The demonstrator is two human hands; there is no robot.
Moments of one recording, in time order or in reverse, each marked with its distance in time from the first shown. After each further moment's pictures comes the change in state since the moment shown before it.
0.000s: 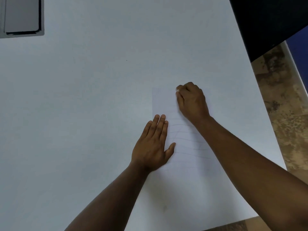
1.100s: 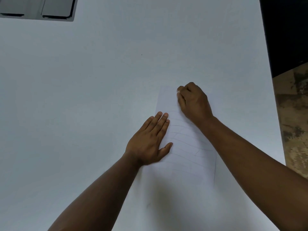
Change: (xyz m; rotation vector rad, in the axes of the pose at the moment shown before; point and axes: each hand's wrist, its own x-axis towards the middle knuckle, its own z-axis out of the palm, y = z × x) left_hand -0.002 0.003 0.000 -0.013 0.057 -0.025; right_hand 0.012 0.004 -0.002 0.098 -0.071 -0.208
